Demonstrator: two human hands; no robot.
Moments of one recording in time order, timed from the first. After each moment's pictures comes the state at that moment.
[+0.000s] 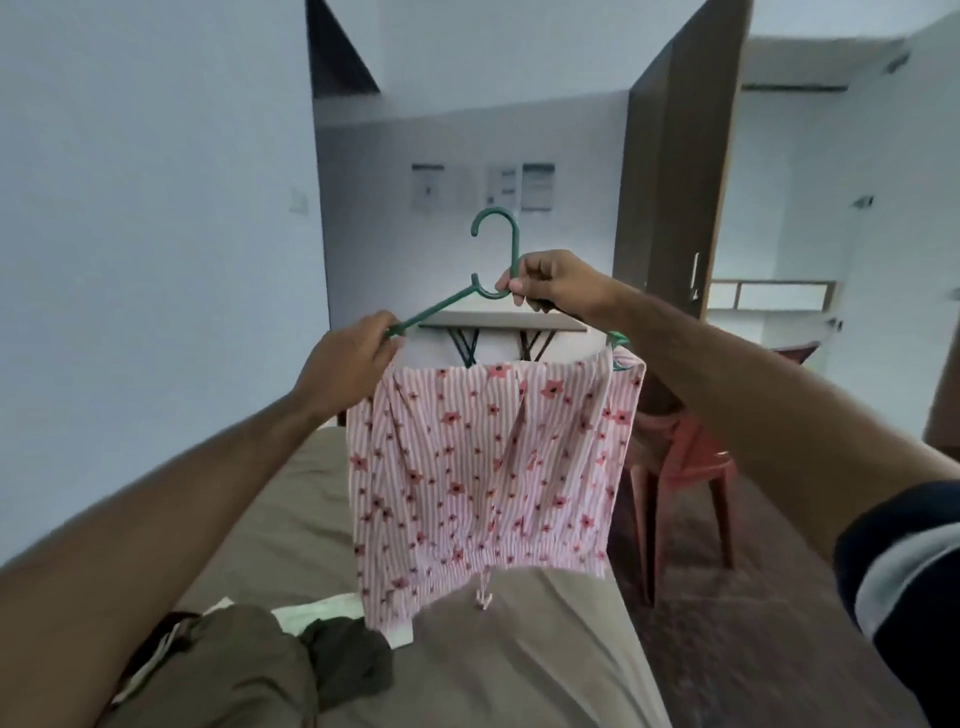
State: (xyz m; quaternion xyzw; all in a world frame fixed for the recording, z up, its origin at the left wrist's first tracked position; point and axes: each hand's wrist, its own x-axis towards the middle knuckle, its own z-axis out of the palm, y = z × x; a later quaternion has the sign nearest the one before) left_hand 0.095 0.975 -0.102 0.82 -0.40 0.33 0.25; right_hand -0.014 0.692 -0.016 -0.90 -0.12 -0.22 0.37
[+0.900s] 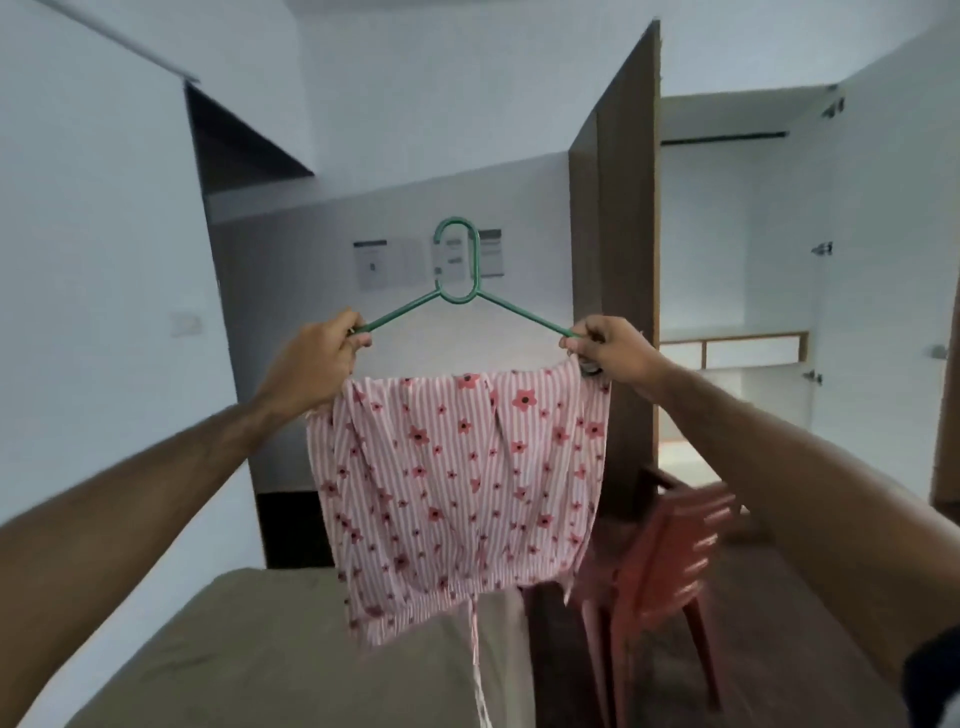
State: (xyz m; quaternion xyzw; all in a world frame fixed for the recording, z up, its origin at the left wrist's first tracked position) left_hand 0.154 0.654 0.150 0.80 -0.41 0.34 0.27; right_hand 0.002 0.305 0.130 -0.84 0.04 -0.33 0.43
